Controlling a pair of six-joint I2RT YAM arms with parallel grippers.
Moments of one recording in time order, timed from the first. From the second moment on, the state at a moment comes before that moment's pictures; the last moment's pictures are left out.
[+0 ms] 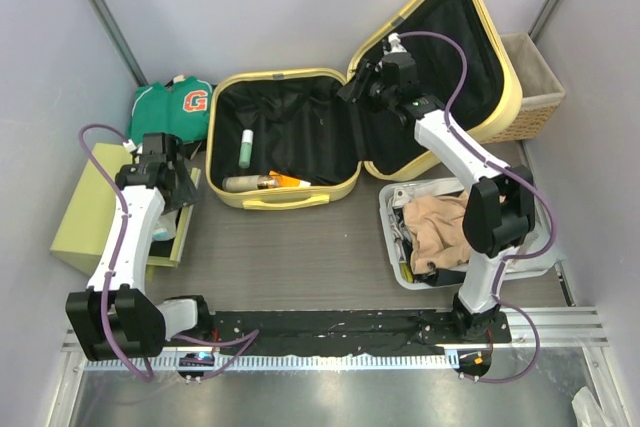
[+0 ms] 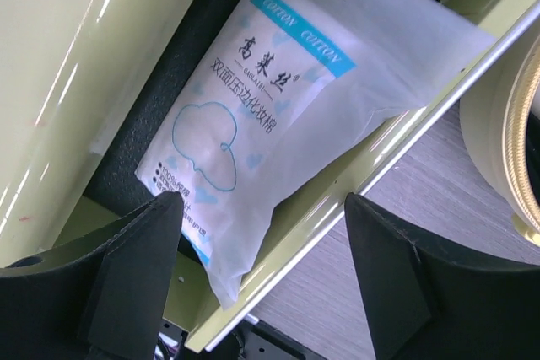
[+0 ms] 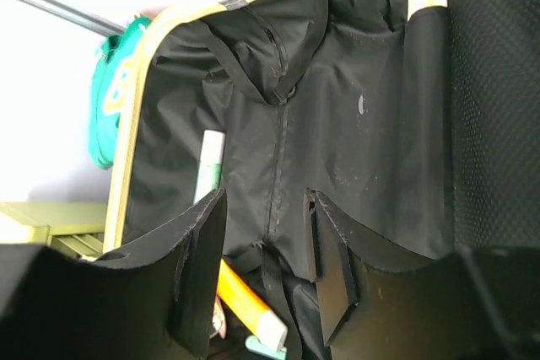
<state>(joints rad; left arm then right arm) 0.07 1.21 1.09 -0.99 -0.35 -0.39 0.39 1.85 1.65 -0.17 -0.12 0.65</state>
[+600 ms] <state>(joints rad) 0.07 1.24 1.12 -1.08 -0.36 -0.49 0.37 2.01 1.96 -0.38 -0.19 0.63</state>
